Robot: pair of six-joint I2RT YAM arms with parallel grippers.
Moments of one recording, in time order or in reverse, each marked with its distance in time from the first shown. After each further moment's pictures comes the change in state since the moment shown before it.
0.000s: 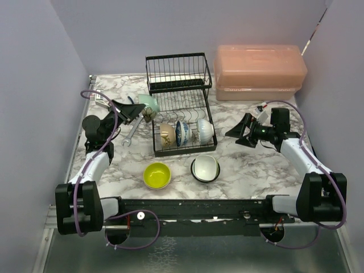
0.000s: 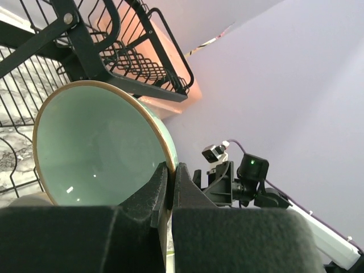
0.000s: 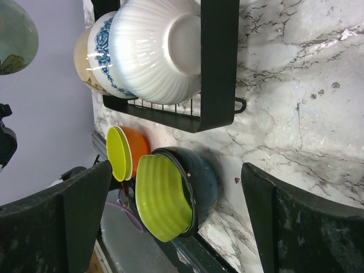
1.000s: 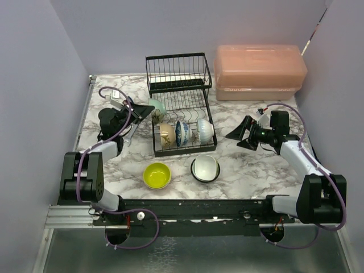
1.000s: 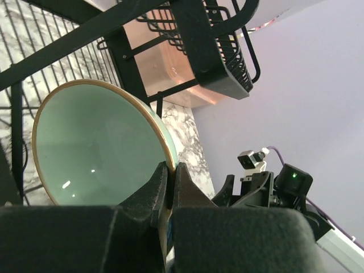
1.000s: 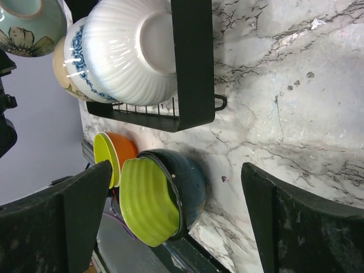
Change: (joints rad) left arm -0.085 0.283 0.039 0.034 -0.076 0.087; right arm 0.002 -0.015 -0.044 0.010 0.064 0.012
